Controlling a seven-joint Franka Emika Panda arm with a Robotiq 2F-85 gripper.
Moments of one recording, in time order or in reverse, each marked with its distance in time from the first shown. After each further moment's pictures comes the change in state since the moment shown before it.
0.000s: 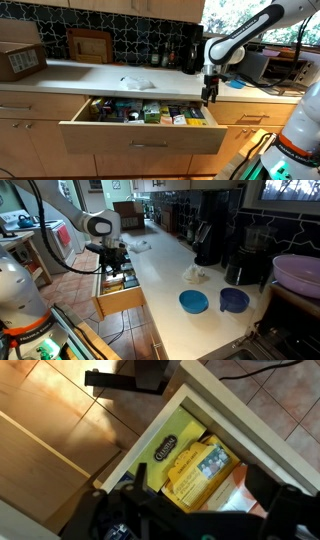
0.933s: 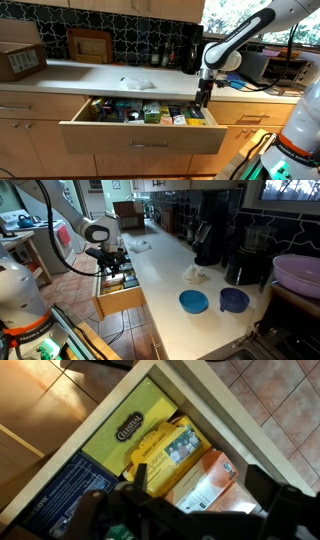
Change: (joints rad) arm 0.071 0.064 0.001 -0.021 0.179 0.159 -0.153
